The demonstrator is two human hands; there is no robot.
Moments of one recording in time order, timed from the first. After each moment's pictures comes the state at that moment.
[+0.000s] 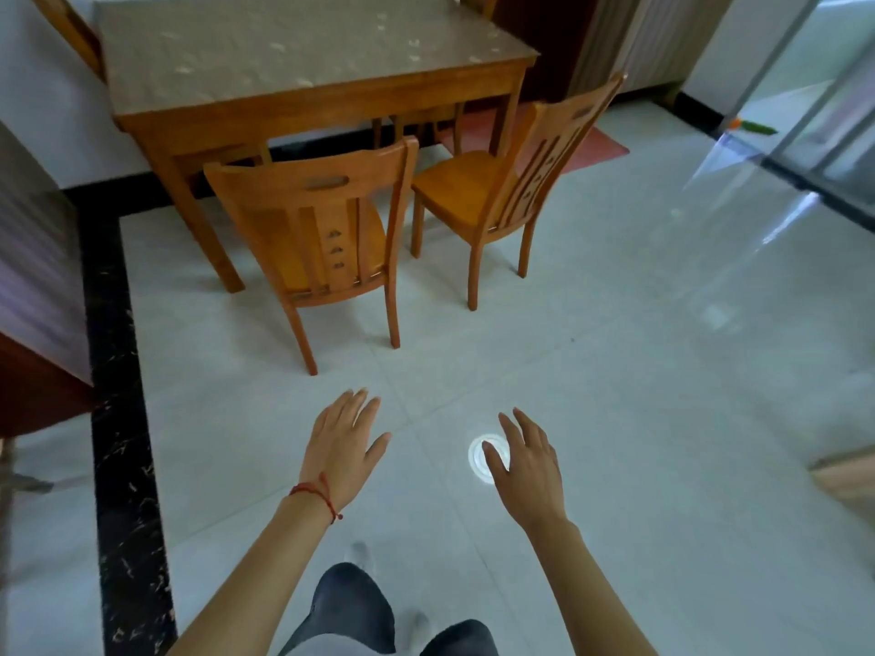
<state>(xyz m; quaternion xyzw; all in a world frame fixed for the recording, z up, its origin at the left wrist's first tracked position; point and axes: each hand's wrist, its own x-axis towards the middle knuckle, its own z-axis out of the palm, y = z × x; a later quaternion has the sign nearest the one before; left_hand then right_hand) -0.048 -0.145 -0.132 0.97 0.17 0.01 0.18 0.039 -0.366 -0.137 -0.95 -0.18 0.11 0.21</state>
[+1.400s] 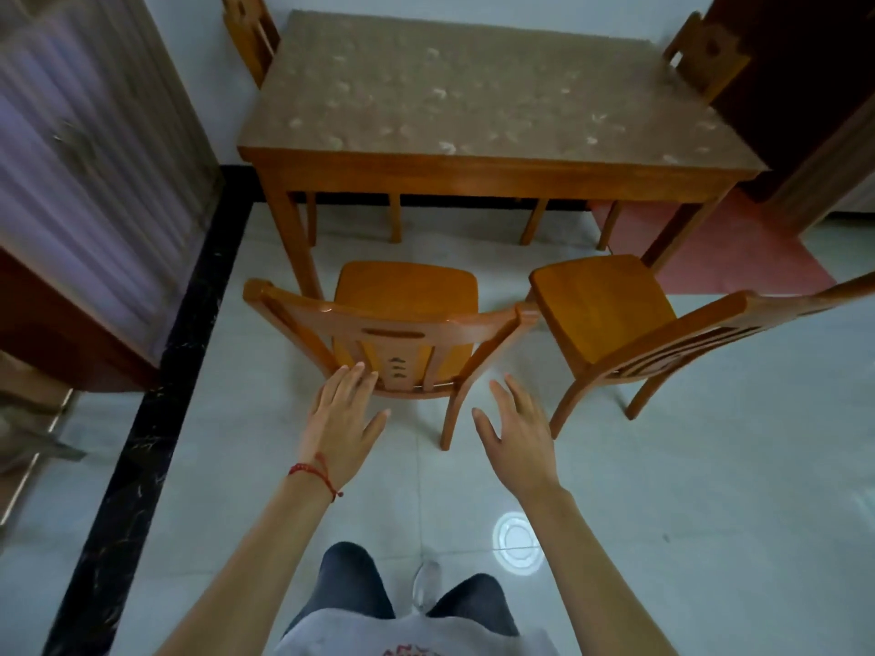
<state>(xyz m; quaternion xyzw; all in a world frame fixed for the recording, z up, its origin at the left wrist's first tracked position) 0.259 0.078 -0.111 0.90 0.40 0.06 0.18 0.424 -0.063 -0.108 -0.89 -0.42 0.13 0.17</state>
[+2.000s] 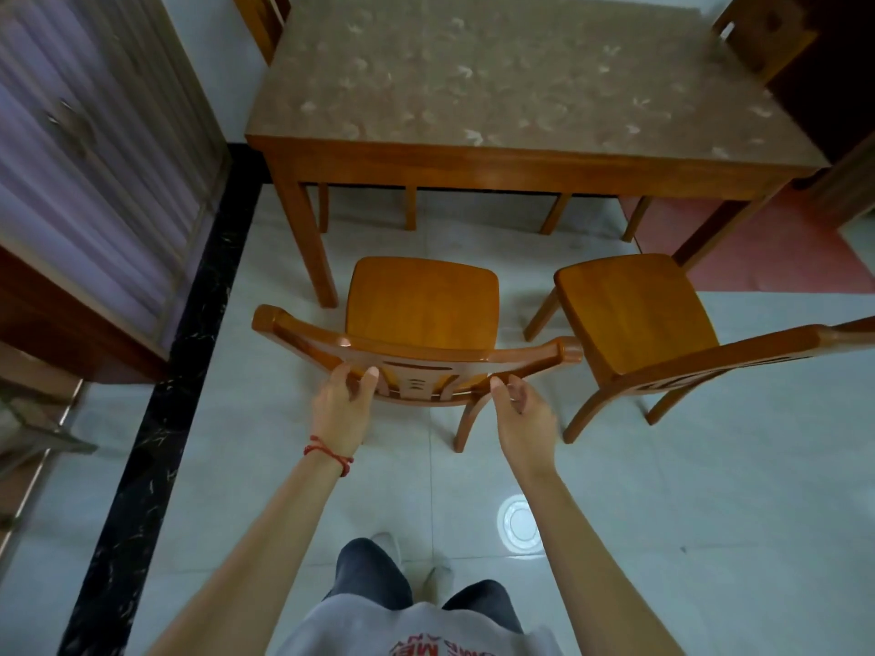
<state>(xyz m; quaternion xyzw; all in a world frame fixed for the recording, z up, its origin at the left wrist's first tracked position) 0.296 0.154 -0.103 0.70 0.56 0.18 0.41 0.440 0.030 -0.097 -0.86 -0.19 0.25 0.41</state>
